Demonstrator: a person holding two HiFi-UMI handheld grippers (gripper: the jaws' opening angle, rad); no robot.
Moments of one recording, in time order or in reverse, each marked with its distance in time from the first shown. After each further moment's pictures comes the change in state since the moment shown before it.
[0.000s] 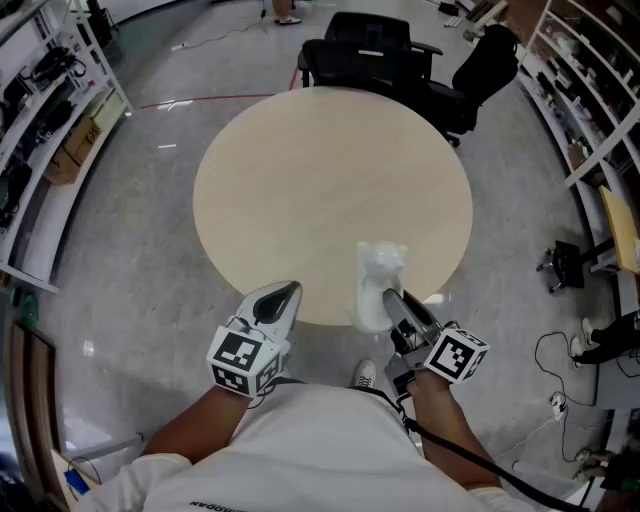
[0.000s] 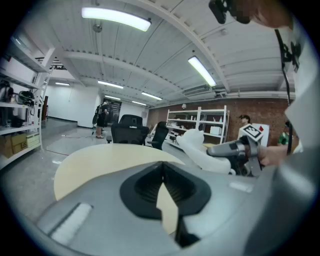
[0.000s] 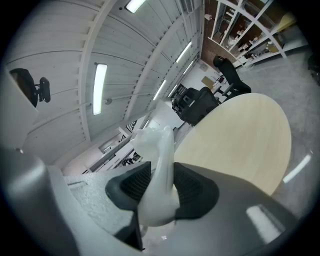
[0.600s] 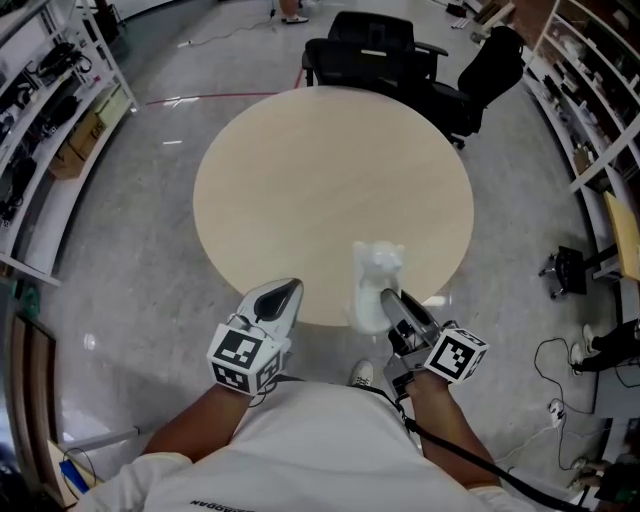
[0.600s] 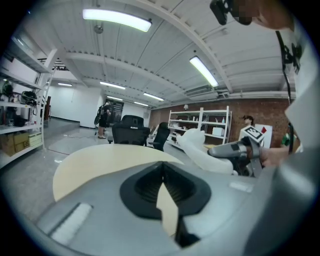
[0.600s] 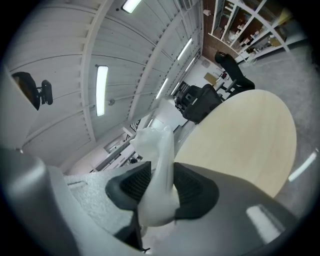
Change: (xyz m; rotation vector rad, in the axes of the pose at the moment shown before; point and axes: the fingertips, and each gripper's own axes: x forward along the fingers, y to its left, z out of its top) left arm 0.012 -0.011 0.004 -0.013 -0.012 0.027; right arm -0.002 -0.003 0.008 0.006 0.025 0.058
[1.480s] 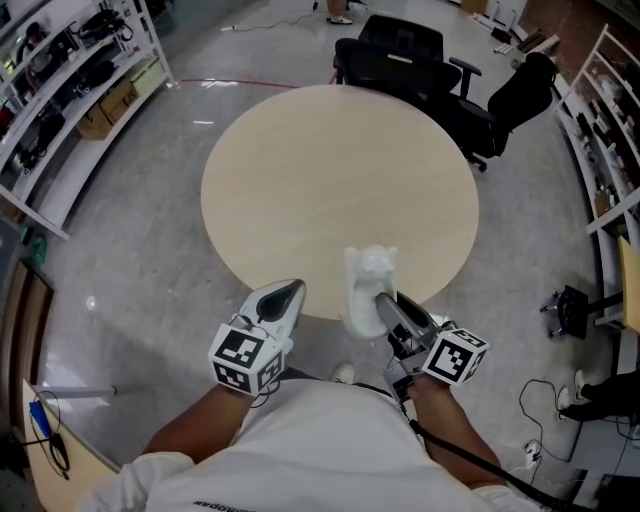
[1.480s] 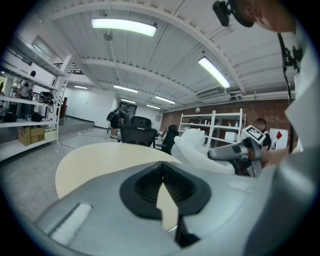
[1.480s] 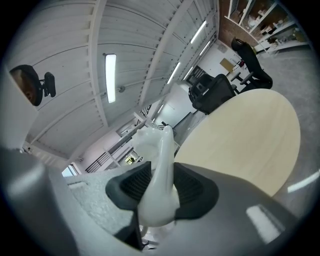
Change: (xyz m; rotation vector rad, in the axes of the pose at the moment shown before) left arm 0.013 -0.057 -0.016 -0.074 -0.048 0.154; right arm -0.031 -0.022 0.011 -0.085 0.190 0.133
